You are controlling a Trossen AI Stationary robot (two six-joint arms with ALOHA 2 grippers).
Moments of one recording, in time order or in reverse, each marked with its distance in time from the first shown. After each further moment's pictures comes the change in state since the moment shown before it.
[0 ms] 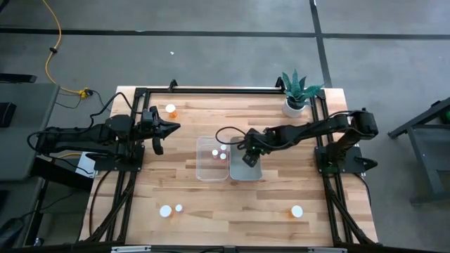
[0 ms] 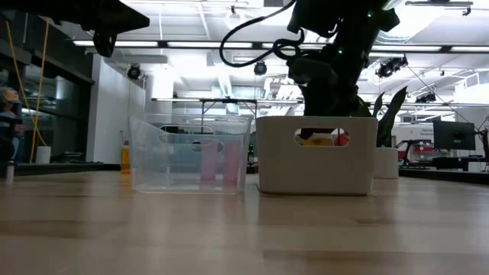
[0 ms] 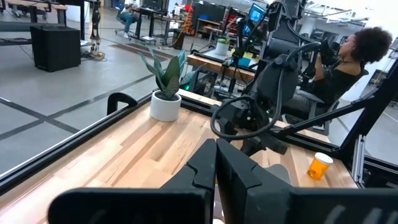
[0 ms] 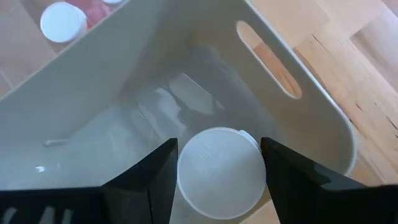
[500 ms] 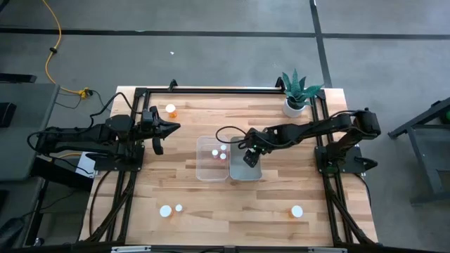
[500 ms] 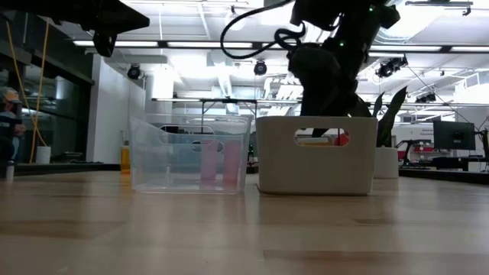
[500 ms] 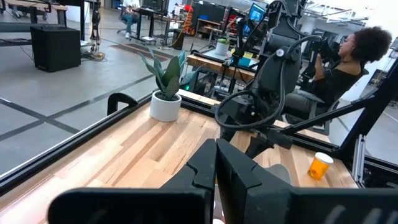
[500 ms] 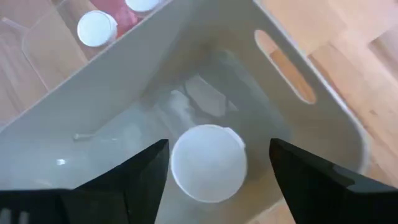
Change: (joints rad) left arm 0.000 0.000 0.000 0.000 0.000 0.003; right arm -0.006 -0.032 0.000 0.010 -0.050 -0.029
